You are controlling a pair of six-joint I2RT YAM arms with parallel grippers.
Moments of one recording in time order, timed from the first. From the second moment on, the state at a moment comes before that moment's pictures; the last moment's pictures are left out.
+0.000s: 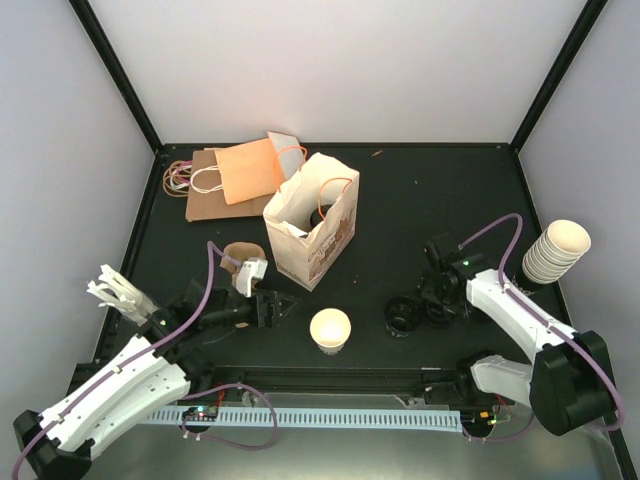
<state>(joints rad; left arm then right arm) -0.70 0.55 0.49 -0.48 0.36 -0.72 0.37 1.16 0.69 -0.92 0.13 0.82</state>
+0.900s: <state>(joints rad) -0.70 0.55 0.49 -0.48 0.35 -0.72 0.35 1.17 0.61 -0.85 0.10 0.83</state>
